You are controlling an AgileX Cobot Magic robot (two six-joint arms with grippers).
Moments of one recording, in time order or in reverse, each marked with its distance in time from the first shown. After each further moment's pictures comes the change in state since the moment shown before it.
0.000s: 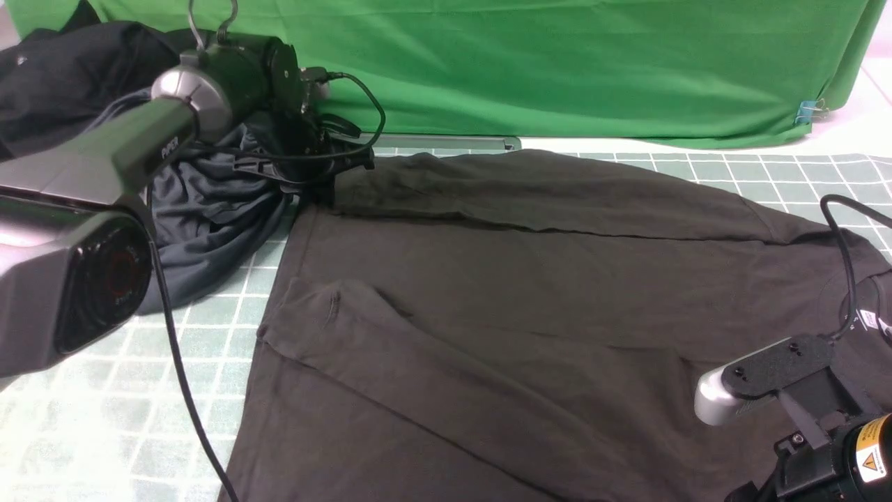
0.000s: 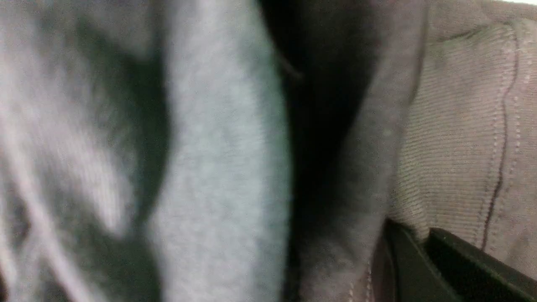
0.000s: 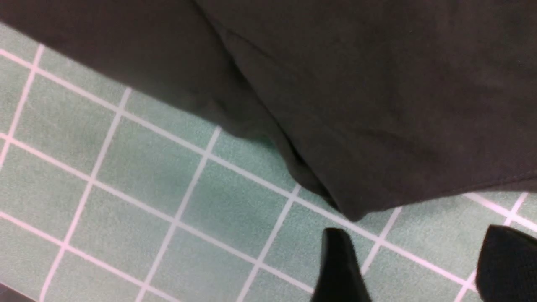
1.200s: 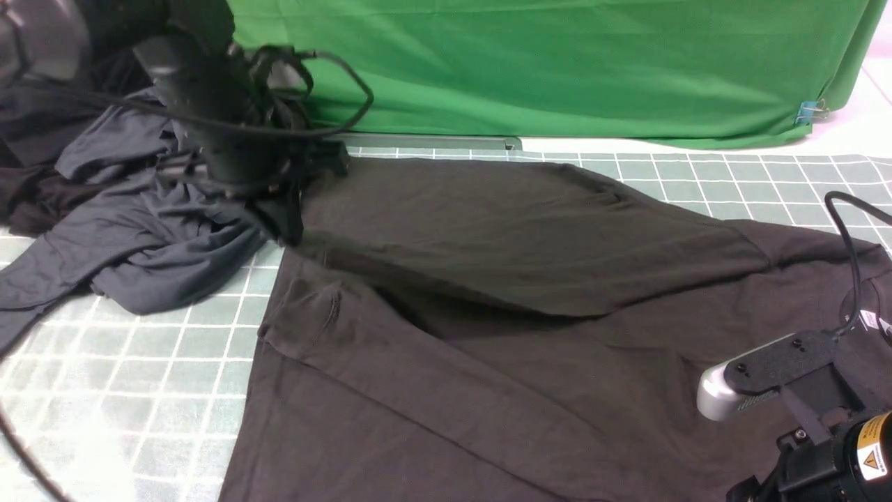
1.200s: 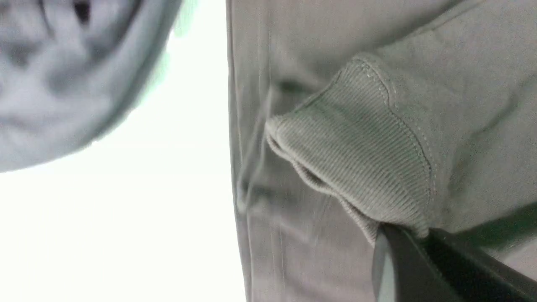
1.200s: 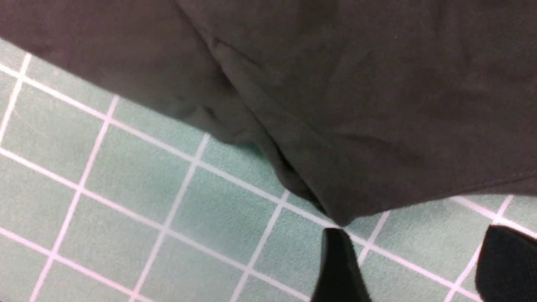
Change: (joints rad) right arm 0.000 0.000 0.000 -0.033 -0.012 0.027; left arm -0.051 -0.577 0.565 -0.105 0.279 0.029
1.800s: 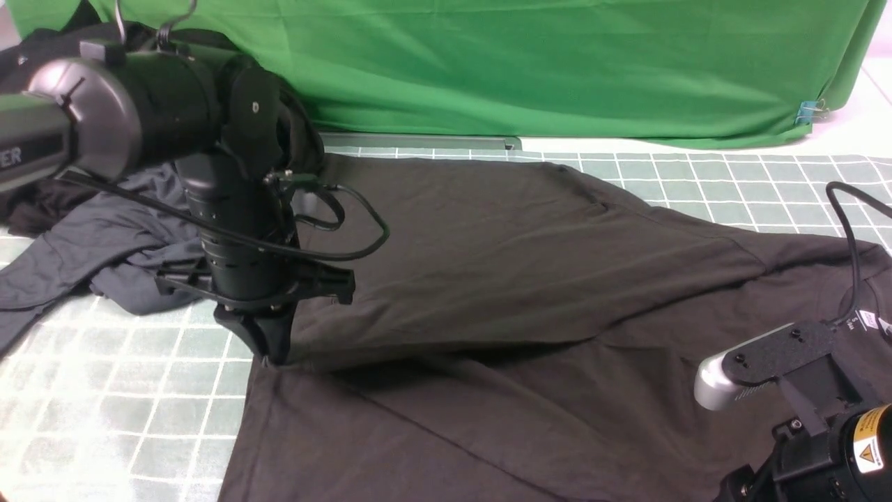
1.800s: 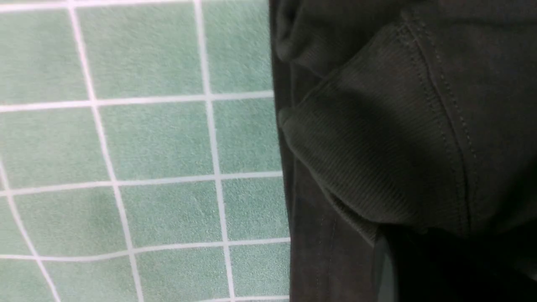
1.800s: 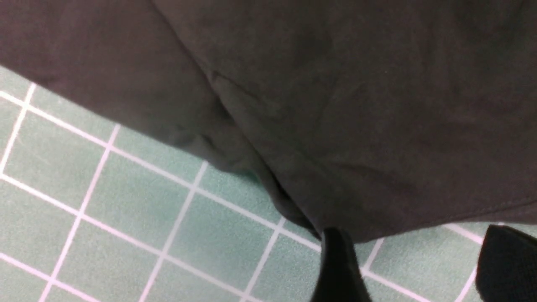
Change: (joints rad) right arm 0.000 0.000 0.000 -0.005 -0.043 0.000; left arm -0.086 -0.018 0.255 0.099 -0.016 -0.080
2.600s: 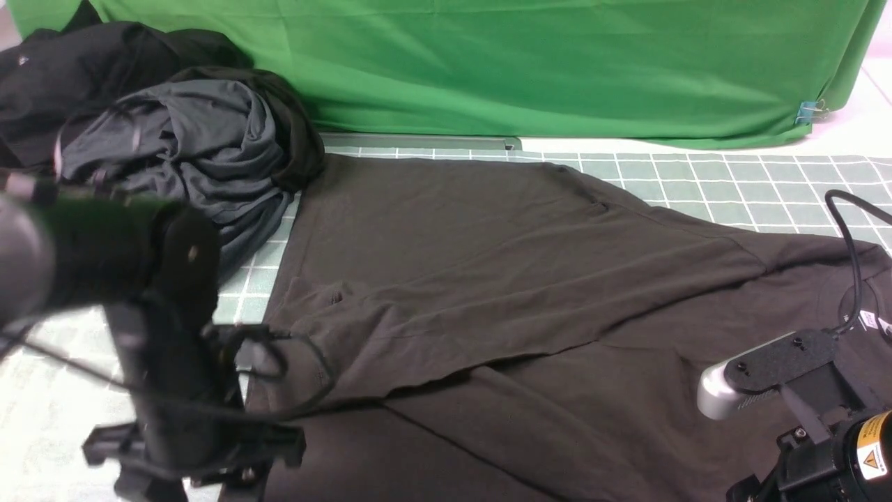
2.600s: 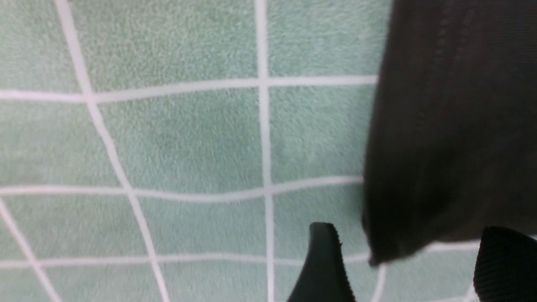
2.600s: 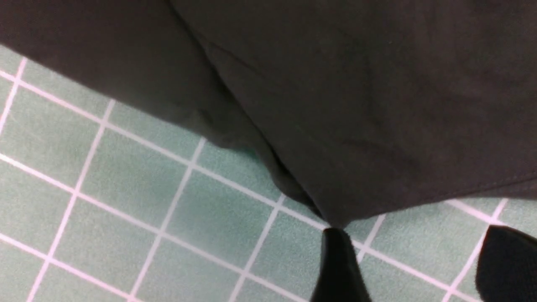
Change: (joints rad) right arm 0.000 0.000 0.000 0.000 0.042 0.003; left arm 0.000 -0.203 0.526 -0.110 -0.148 0.022
